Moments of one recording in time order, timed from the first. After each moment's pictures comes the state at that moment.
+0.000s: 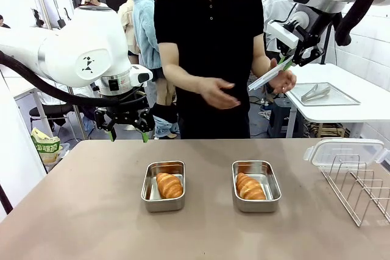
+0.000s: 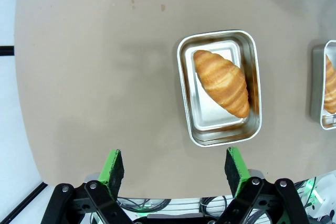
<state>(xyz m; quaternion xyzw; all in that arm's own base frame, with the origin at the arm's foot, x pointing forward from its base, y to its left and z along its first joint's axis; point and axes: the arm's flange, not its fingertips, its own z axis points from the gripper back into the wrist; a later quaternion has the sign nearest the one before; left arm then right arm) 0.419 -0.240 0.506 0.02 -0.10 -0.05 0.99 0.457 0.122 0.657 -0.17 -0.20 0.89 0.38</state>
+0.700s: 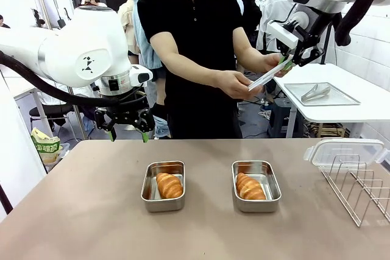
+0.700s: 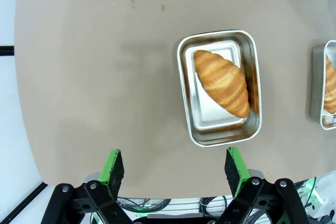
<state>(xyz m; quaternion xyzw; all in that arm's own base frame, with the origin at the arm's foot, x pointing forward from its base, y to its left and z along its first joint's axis) 0.419 -0.240 0.506 0.02 -0.10 -0.05 0.99 0.457 0.123 0.657 -0.17 -0.20 0.89 0.38</state>
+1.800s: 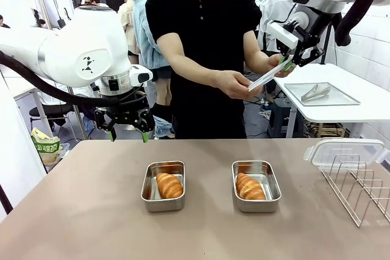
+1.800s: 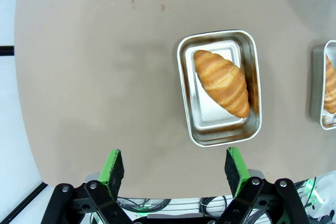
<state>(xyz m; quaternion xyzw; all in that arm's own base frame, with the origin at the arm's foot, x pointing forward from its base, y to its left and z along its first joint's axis) 0.419 -0.240 0.506 0.02 -0.10 -0.05 0.99 0.457 0.123 0.657 -0.16 -0.20 0.89 0.38</state>
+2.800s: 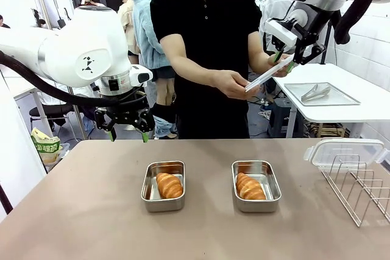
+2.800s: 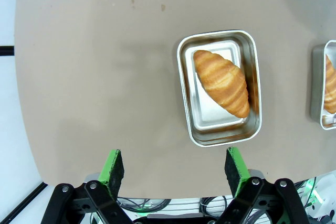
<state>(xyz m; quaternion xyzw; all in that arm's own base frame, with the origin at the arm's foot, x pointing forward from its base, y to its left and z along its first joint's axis) 0.419 -0.240 0.506 0.02 -0.10 -0.05 0.99 0.451 0.129 0.663 -0.17 -0.20 0.89 0.37</state>
